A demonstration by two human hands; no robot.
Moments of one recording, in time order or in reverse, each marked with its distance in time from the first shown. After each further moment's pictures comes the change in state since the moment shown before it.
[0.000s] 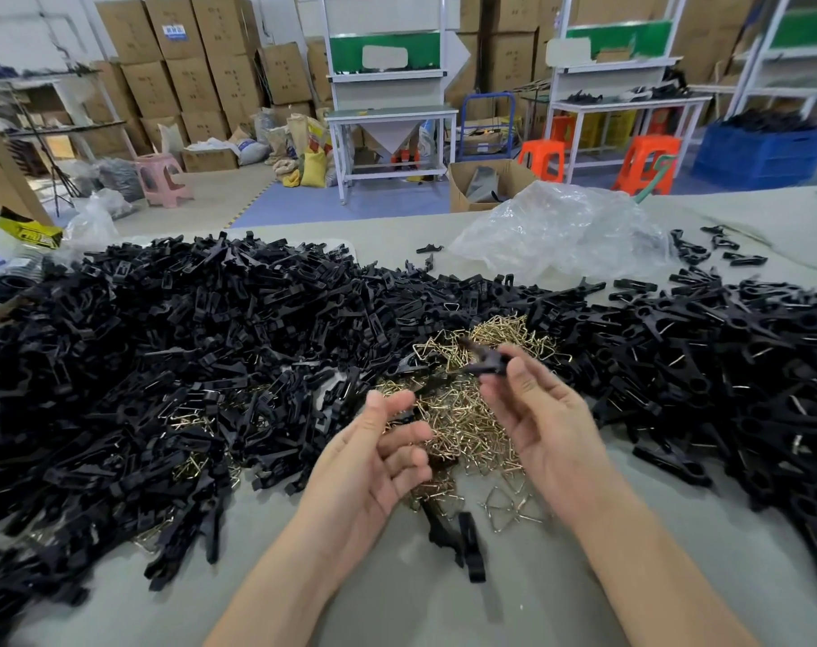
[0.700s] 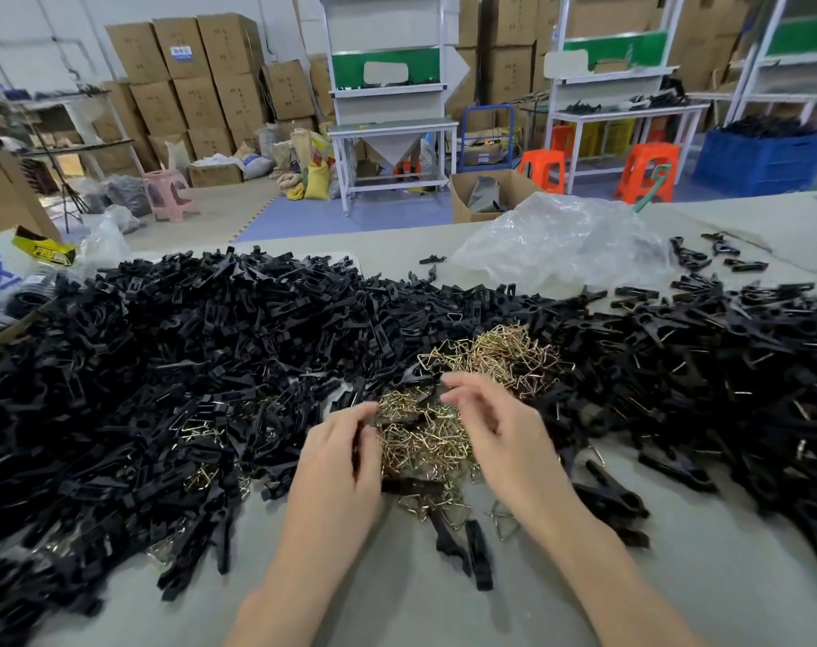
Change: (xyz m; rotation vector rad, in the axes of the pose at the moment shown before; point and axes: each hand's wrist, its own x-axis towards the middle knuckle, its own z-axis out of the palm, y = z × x) left_hand -0.001 -0.001 -0.028 1.346 0.373 0.567; right_hand 0.000 0.032 0.008 -1.233 -0.133 -0.490
